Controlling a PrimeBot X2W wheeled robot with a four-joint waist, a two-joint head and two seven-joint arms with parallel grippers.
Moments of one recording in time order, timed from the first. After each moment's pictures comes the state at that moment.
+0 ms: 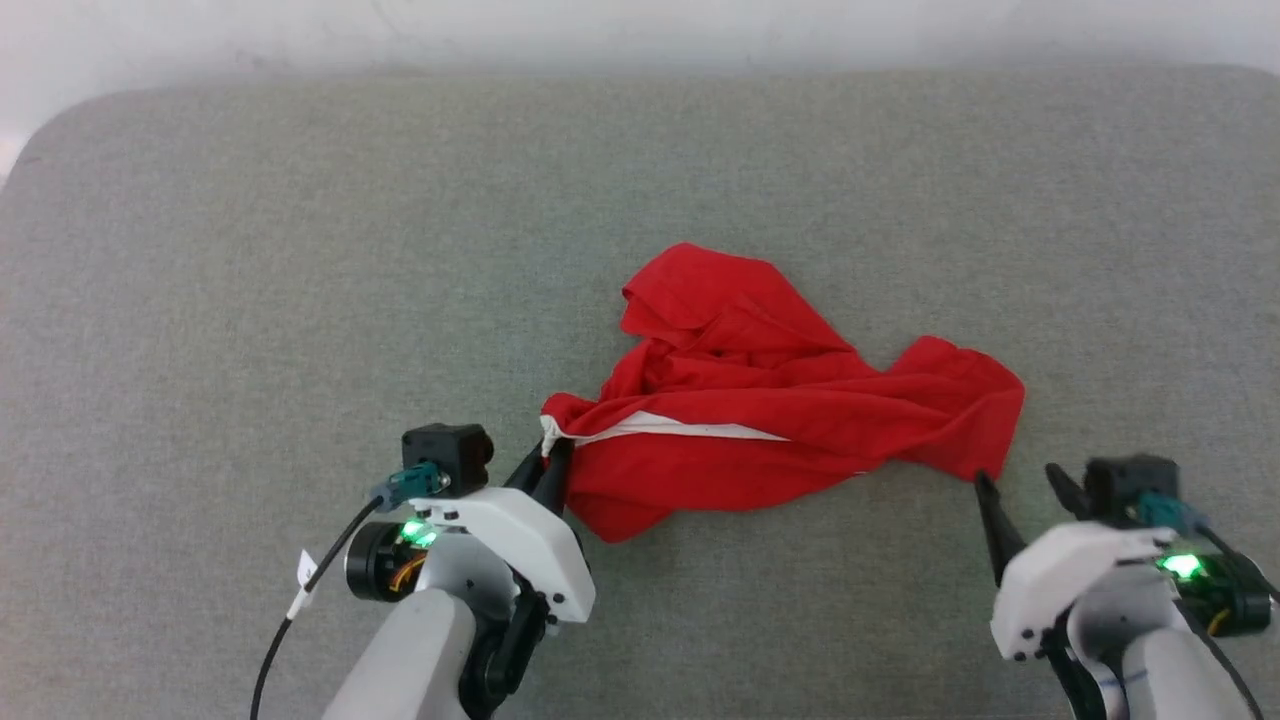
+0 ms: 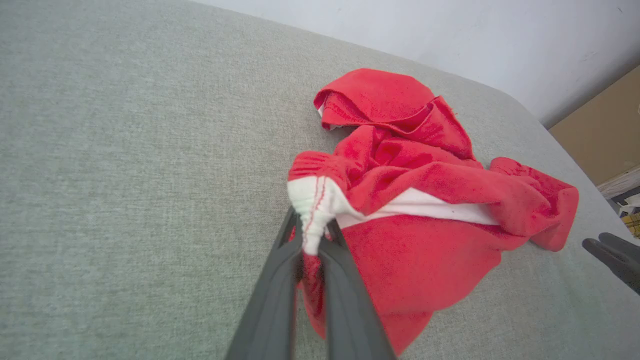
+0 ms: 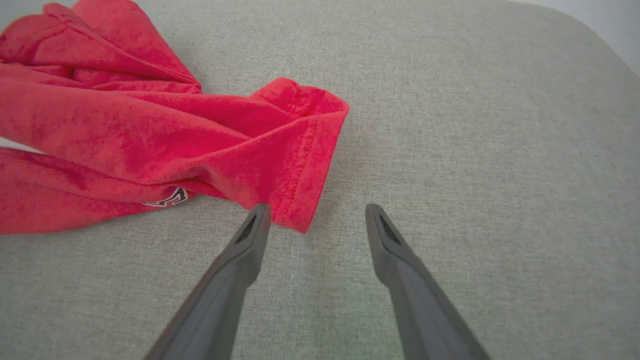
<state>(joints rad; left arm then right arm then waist) -0.29 0.10 -0.36 0.34 -0.49 0.05 0.06 -0.11 -0.05 -0.09 0.26 0.05 0.13 0.14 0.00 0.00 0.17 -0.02</state>
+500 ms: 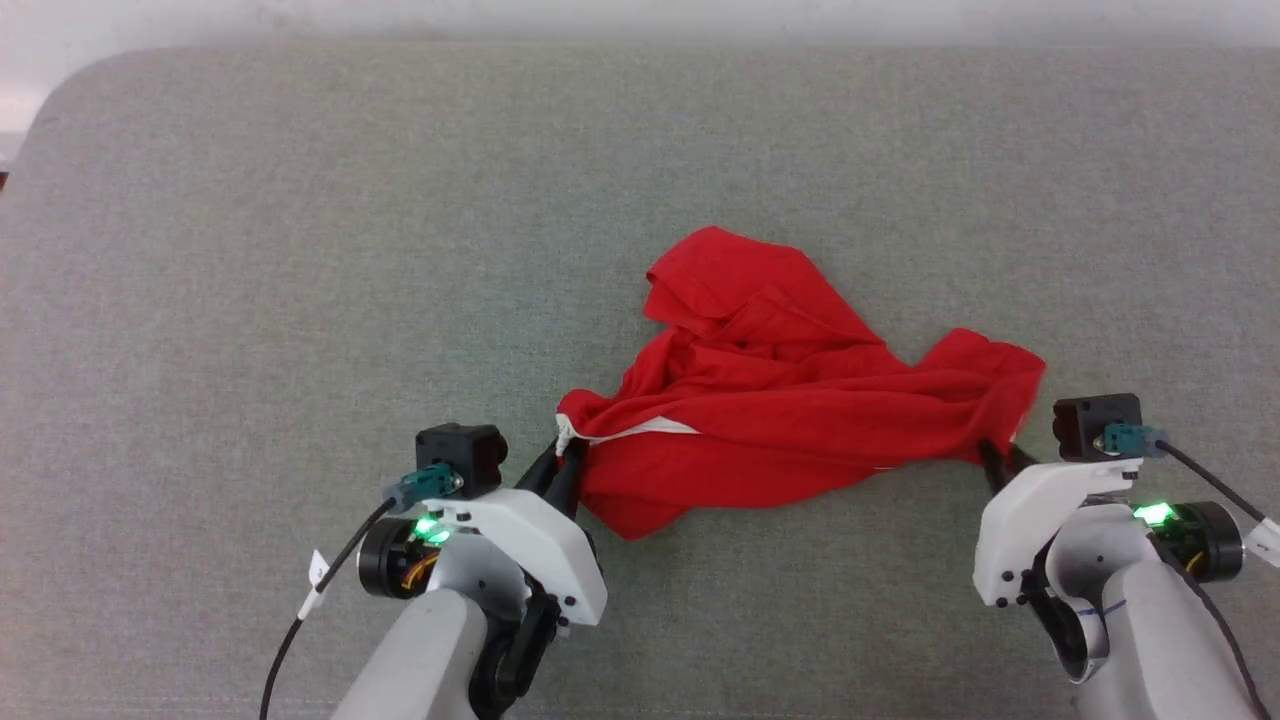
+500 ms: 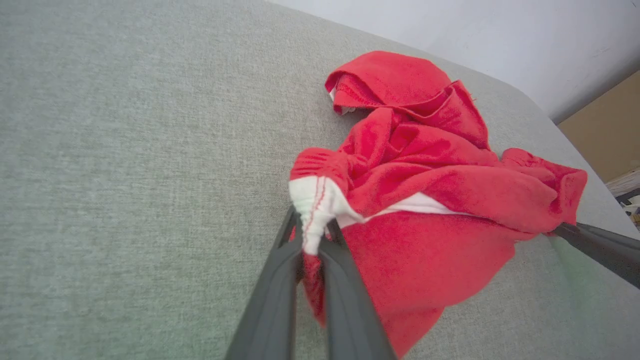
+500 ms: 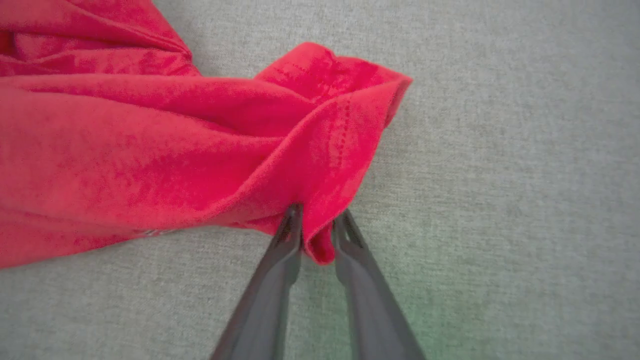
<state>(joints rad) -0.29 0.10 -0.38 0.33 -0.49 0.05 0.05 -0.27 -0.05 -0.09 0.42 0.04 0.13 0.26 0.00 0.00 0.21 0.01</state>
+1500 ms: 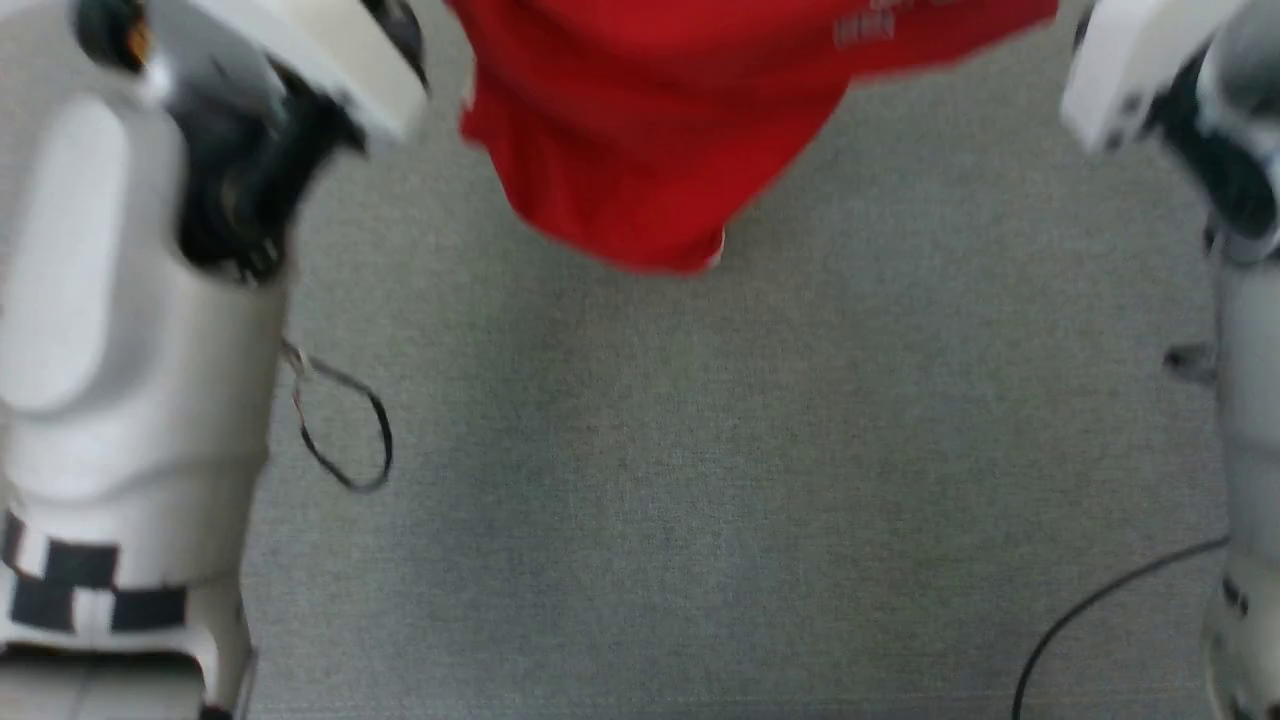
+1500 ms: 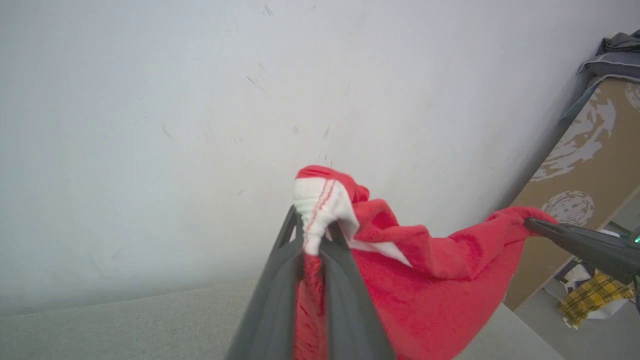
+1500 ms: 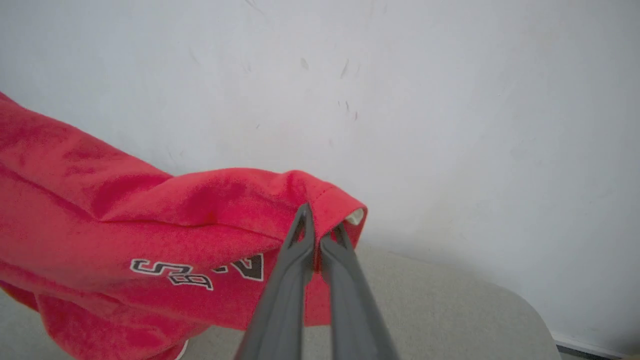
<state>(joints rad) -0.91 0.26 -0.22 0.16 -0.69 -0.07 0.33 -0.85 -0.17 0.07 0.06 0.19 0.13 0.63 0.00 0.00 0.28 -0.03</state>
